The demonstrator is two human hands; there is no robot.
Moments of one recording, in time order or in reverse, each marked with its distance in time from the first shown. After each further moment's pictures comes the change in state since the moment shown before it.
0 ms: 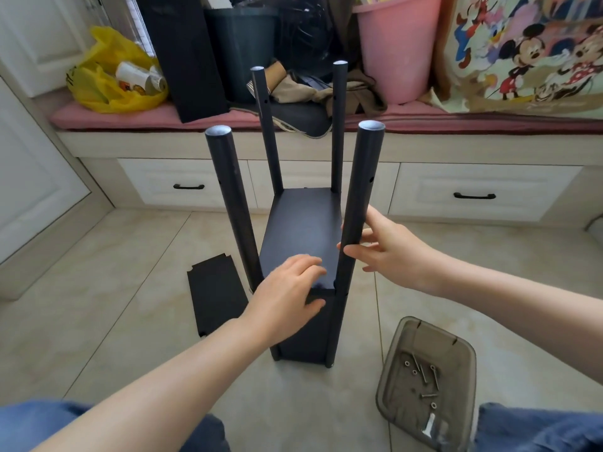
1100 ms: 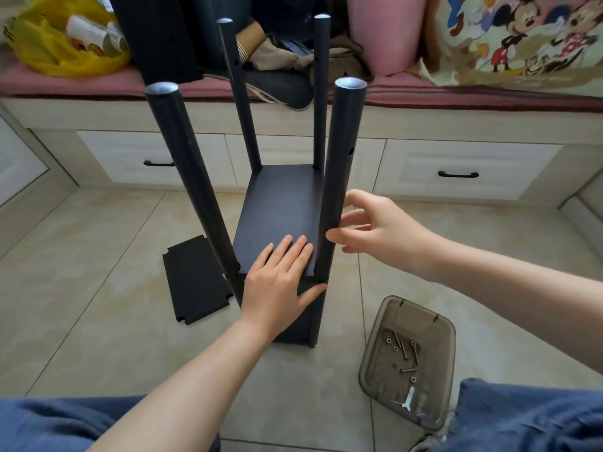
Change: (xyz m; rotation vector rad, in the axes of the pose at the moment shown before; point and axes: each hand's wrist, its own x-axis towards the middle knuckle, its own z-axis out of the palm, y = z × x) left_hand 0.007 -0.012 0.076 0.265 0.358 -0.018; right_hand -0.004 0.002 -0.002 0.068 0.012 0.042
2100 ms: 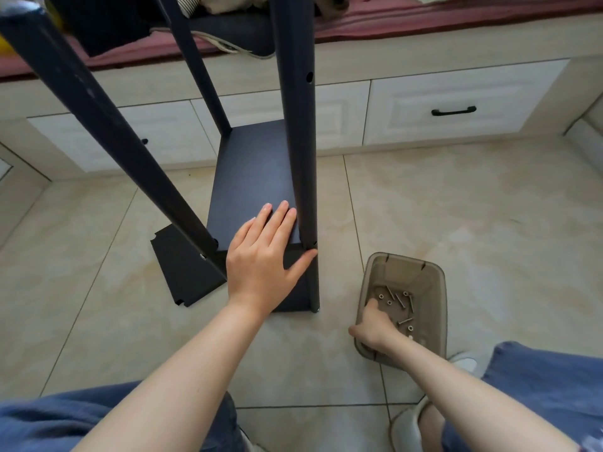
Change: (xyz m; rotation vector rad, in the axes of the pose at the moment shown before) left_hand -0.003 0.004 0.005 0.045 0.114 0.003; right_hand -0.053 0.242 0.143 -0.162 -0.083 0.920
